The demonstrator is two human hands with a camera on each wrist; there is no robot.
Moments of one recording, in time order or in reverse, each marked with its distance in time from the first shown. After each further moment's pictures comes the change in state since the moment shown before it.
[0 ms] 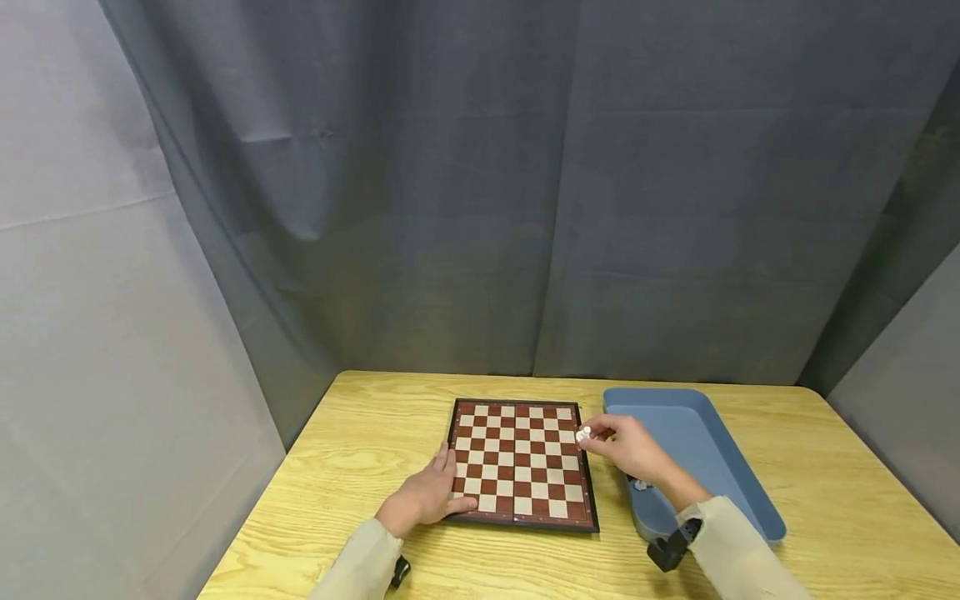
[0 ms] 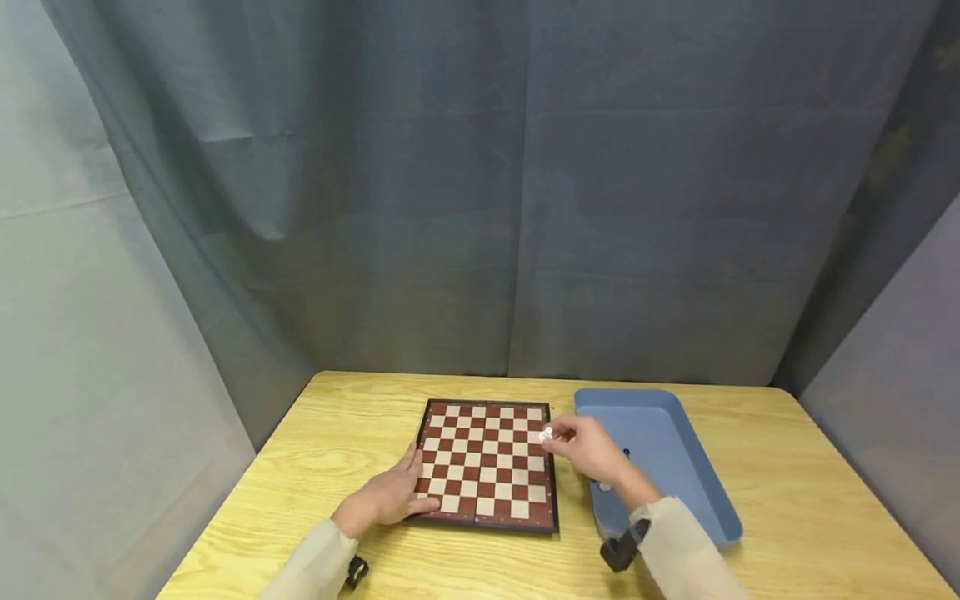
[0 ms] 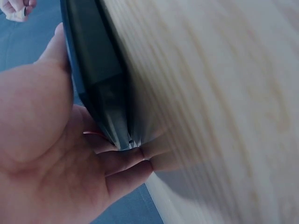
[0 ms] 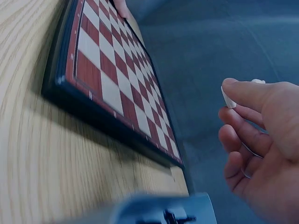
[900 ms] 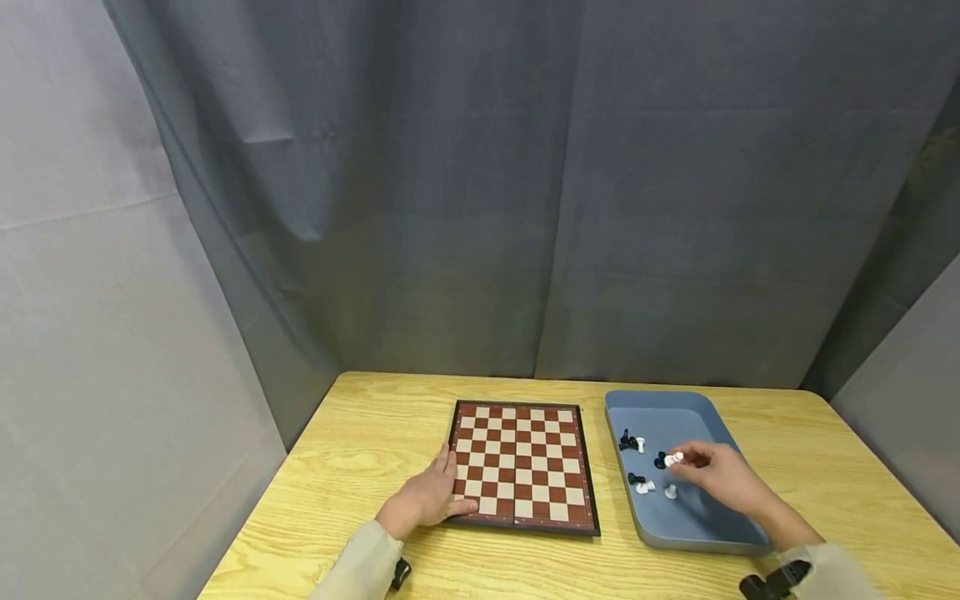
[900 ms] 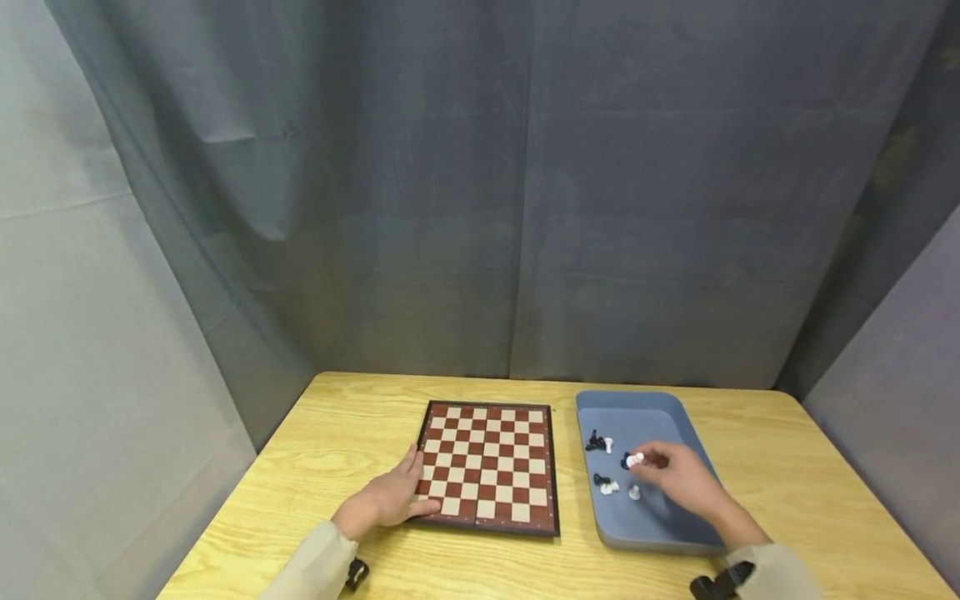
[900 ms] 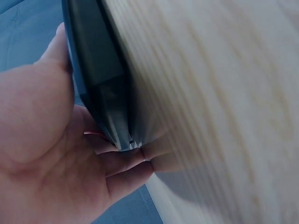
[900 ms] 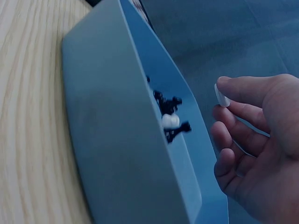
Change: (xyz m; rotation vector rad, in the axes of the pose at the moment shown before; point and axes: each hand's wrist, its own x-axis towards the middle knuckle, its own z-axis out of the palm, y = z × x) left_hand -0.001 -0.001 0.002 -0.001 0.008 0.012; right_hand -0.070 0.059 -0.068 -0.016 0.009 0.236
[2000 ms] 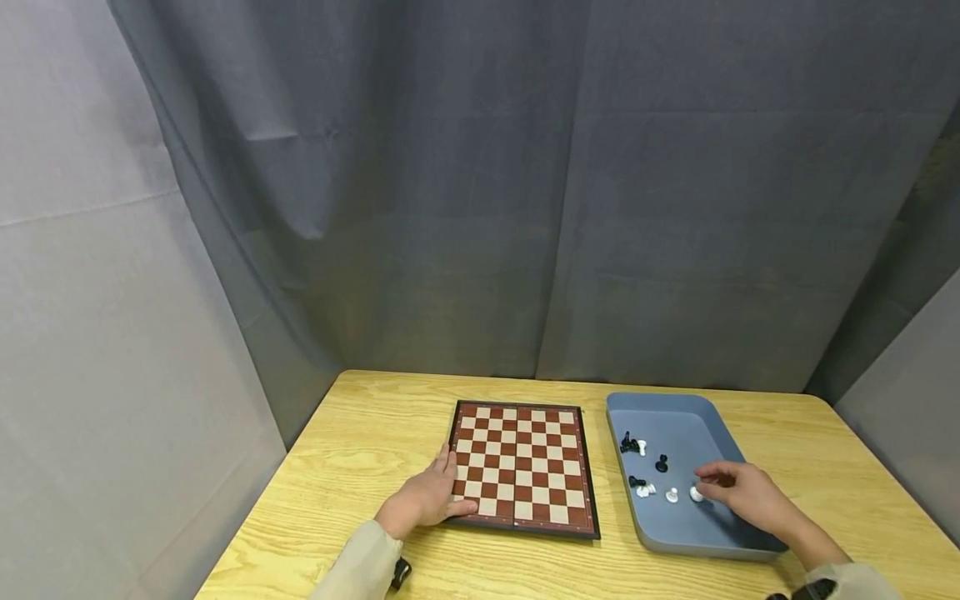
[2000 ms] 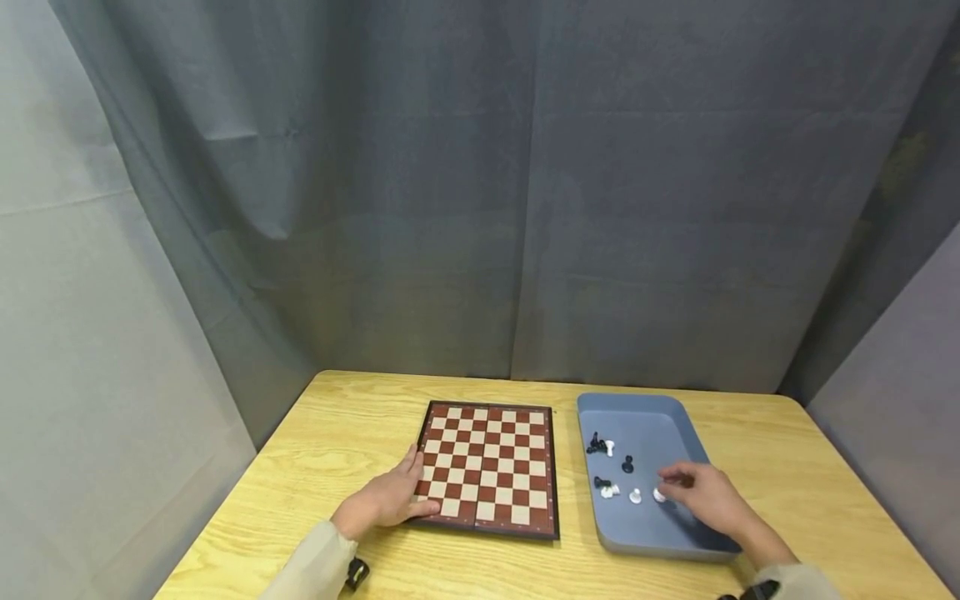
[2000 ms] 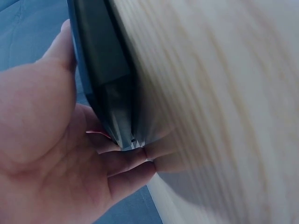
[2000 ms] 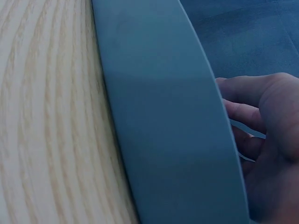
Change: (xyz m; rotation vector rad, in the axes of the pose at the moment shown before) left_hand 0.003 -0.001 0.002 0.021 0.003 -0.008; right_hand -0.005 0.041 -0.010 -0.145 0.013 0.088
